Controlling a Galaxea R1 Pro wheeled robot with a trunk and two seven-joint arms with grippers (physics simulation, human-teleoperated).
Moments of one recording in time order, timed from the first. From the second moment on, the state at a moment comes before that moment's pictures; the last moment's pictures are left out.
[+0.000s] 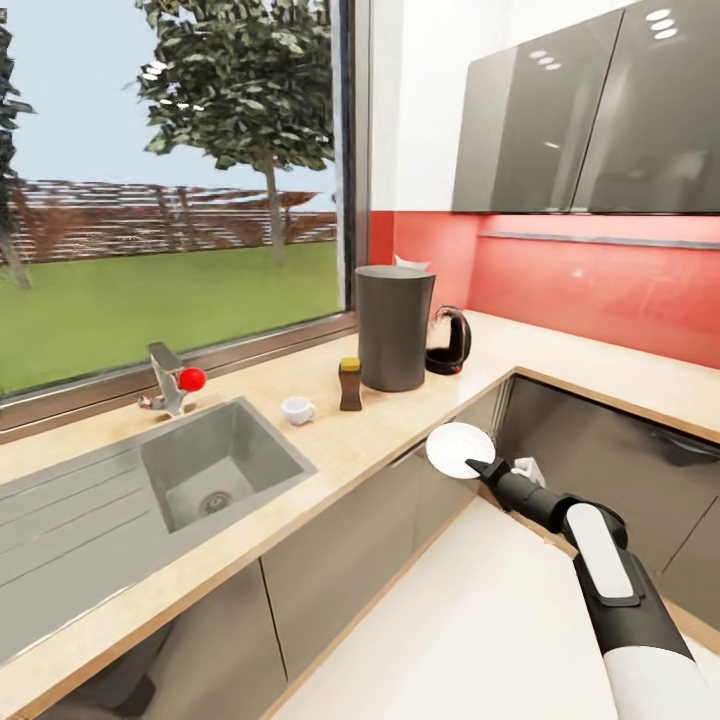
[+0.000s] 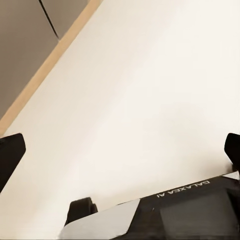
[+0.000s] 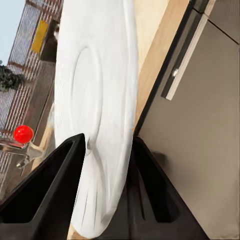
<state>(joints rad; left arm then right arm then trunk) -0.35 -0.08 -0.67 -0.03 0.48 -0.19 -0.06 -0.54 -0.09 -0.22 -1.19 -0.97 0.79 0.05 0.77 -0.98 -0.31</state>
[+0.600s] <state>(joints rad) -0.32 -0.08 -0.67 -0.03 0.48 -0.09 -0.06 -0.53 -0.09 -0.19 -1.17 -0.97 0.79 0.05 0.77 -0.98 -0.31</state>
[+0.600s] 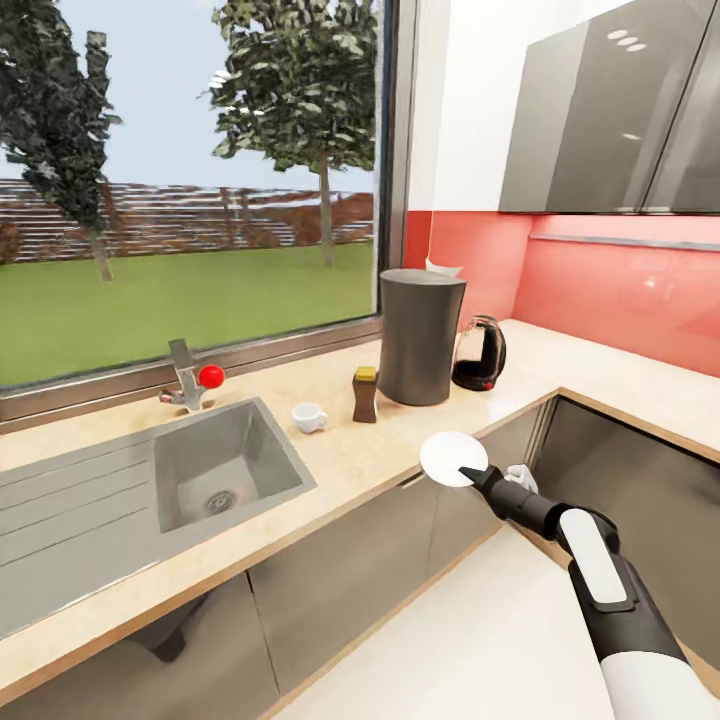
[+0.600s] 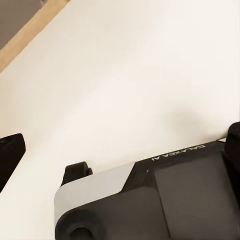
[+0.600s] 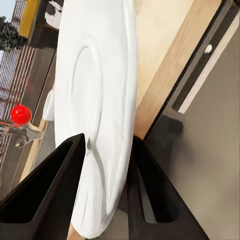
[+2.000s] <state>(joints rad) -0.32 -0.08 -0.67 -0.03 0.48 -0.09 -0.06 -0.56 -0.04 -0.09 -1.23 -1.00 0.85 -0.23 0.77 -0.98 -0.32</state>
